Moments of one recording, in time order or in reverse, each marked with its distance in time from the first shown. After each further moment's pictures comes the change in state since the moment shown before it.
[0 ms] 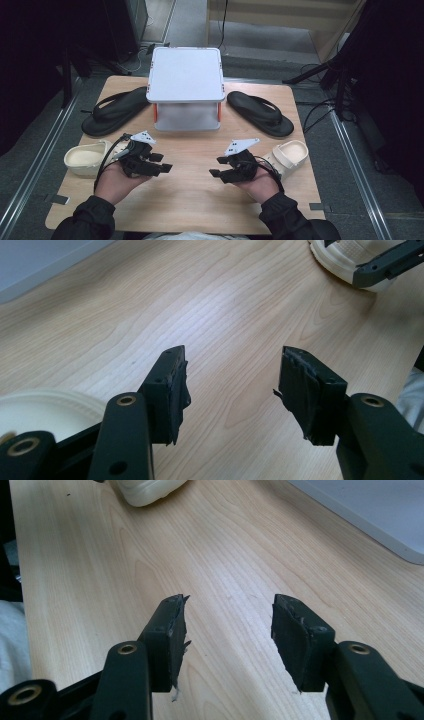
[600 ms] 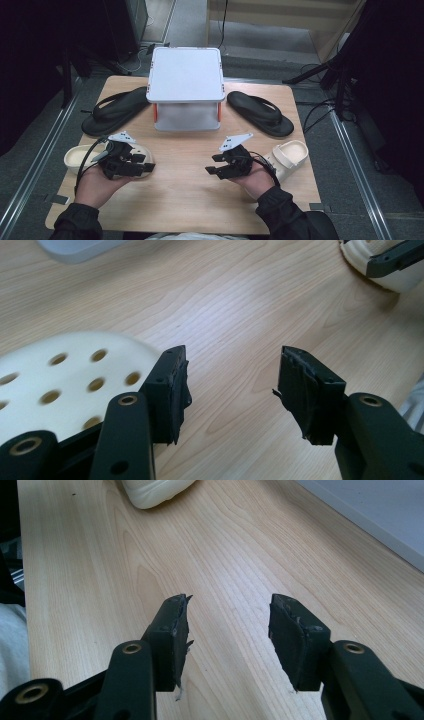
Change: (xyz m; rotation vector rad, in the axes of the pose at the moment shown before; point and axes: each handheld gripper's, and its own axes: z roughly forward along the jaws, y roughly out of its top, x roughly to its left) left arm 0.017 -0.022 -0.033 -0.007 0.065 -0.090; right arm -0.006 0.011 0.012 0.022 0.042 -0.013
